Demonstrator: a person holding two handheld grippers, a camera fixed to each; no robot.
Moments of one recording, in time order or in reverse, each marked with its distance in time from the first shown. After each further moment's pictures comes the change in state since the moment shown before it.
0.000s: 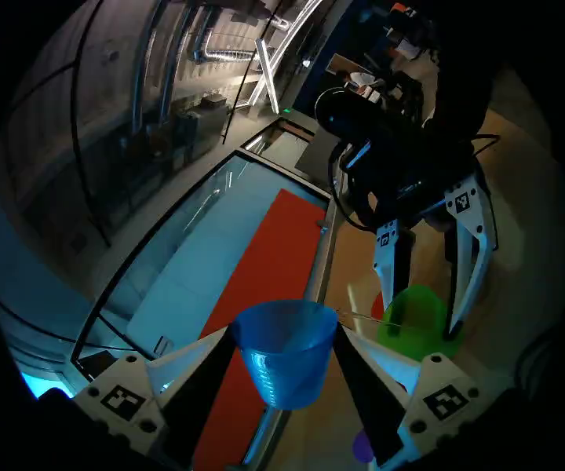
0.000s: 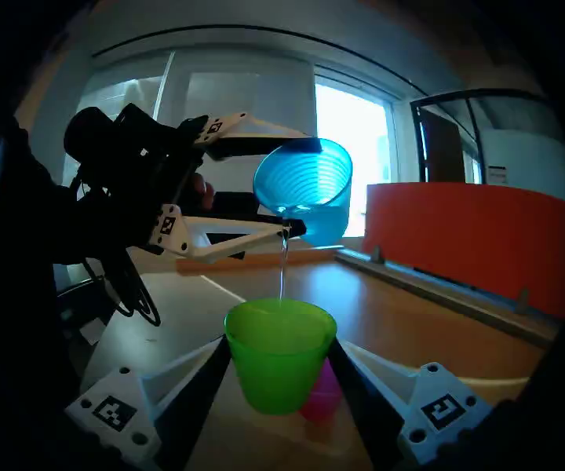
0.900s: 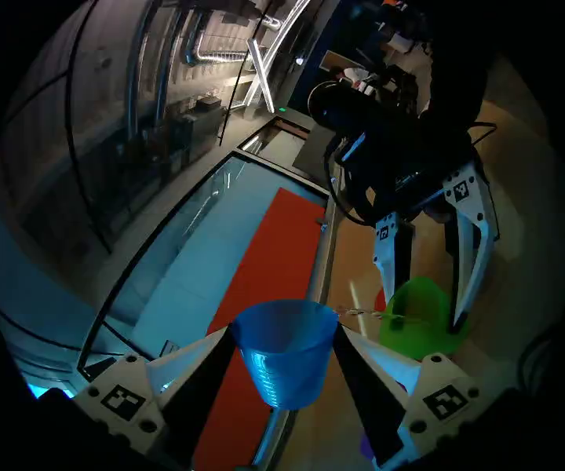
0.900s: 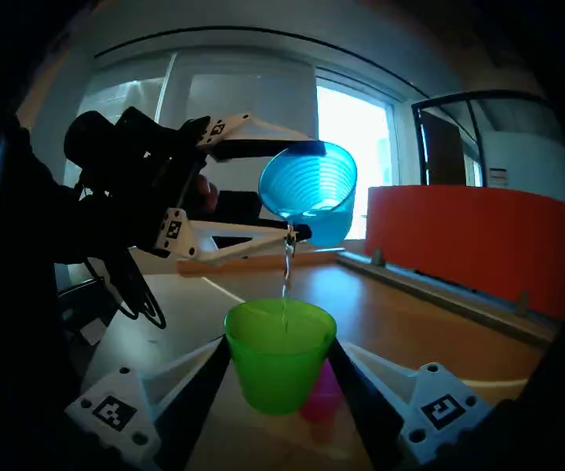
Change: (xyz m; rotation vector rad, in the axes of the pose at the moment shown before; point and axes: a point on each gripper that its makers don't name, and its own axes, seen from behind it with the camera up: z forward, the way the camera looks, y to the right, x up) left arm 0.001 -0.001 0.004 0.003 -0.005 0.044; right arm 0.003 -0.003 -0.001 0.004 0.009 -0.005
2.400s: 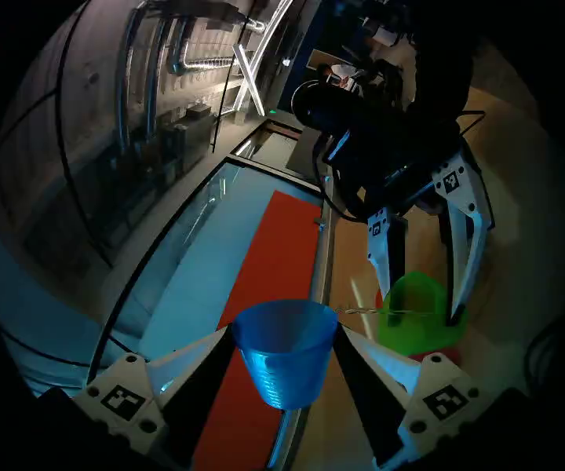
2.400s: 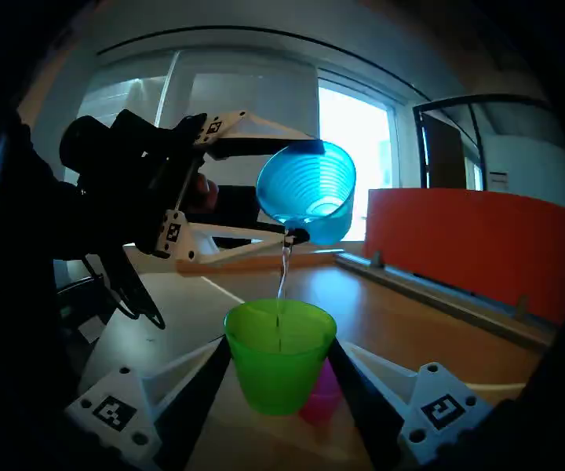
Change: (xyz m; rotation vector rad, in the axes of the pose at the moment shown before) left arm 0.005 0.003 -0.004 -0.005 0.009 0.072; right arm 0.001 0.002 -0.001 -0.003 0.001 -0.016
